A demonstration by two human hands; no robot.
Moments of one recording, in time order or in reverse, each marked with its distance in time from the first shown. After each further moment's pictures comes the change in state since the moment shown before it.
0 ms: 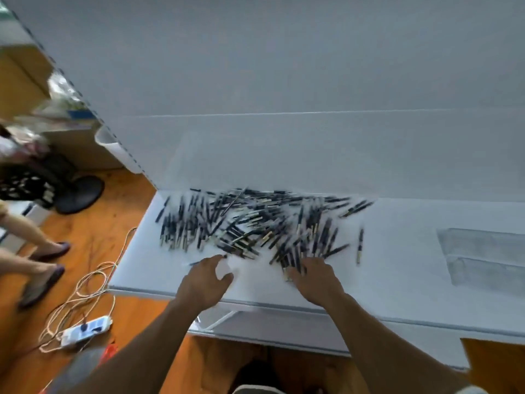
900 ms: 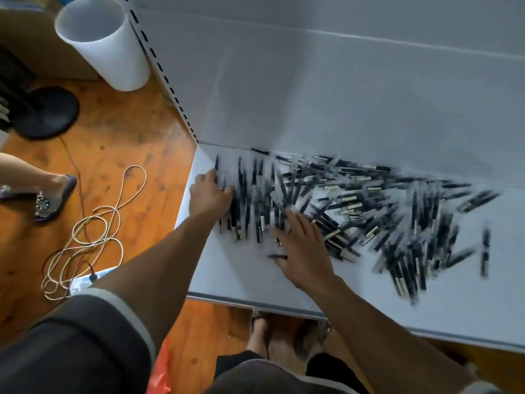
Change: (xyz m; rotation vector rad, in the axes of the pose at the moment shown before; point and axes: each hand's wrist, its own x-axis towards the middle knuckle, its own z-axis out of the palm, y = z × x) left_hand 0.247 -0.182 -0.092 -0.288 0.163 -0.197; right_hand 0.126 -0.212 0.162 -0.539 0.053 -0.336
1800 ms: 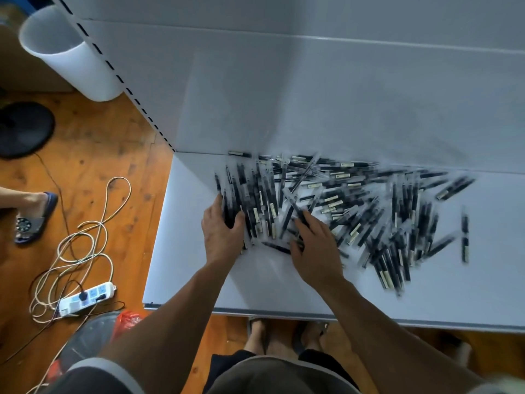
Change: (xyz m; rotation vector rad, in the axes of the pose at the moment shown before) left_hand -0.064 0.009 0.060 -0.393 0.011 0.056; right_hand -0.014 0.040 -0.008 0.286 0.167 0.257
